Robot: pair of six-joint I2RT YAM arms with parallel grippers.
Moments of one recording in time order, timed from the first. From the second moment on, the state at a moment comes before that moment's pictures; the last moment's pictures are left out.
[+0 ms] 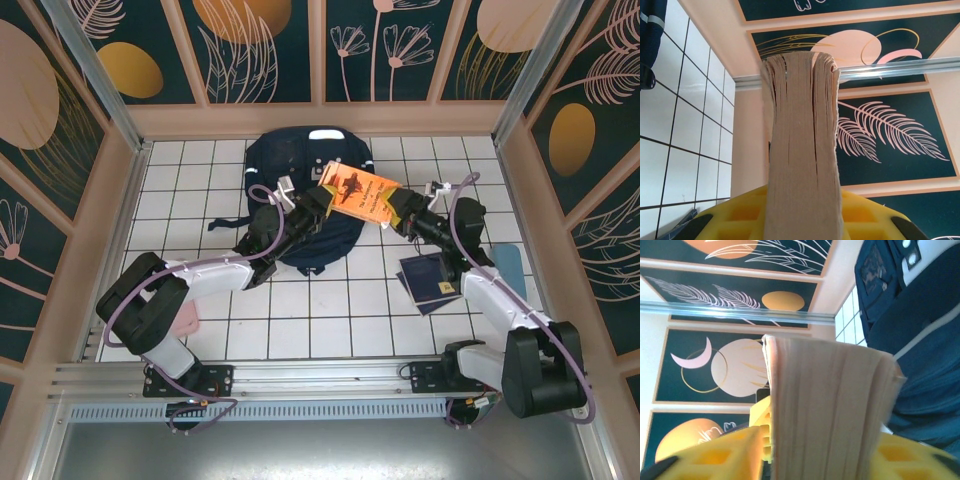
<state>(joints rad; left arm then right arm) -0.74 1.62 0.79 0.88 0.04 -1.51 0.18 1.14 0.55 0.51 -0.73 1.38</state>
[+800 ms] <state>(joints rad) -0.73 1.66 1.15 -0.21 0.01 -0.47 0.01 0.92 0.67 -0.19 -0.42 0.93</state>
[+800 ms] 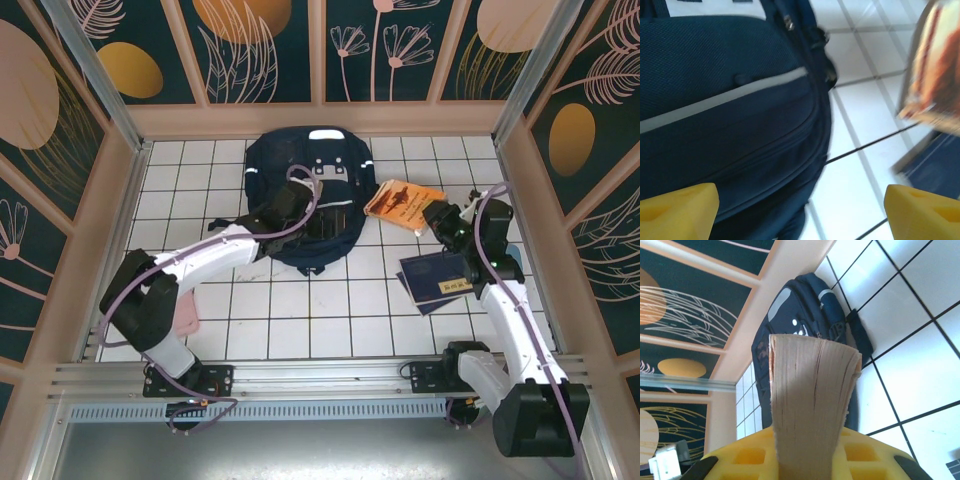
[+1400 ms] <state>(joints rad) -0.73 2.04 1.60 -0.61 -0.10 -0.03 0.00 0.88 0.64 -0.21 -0.44 0.91</state>
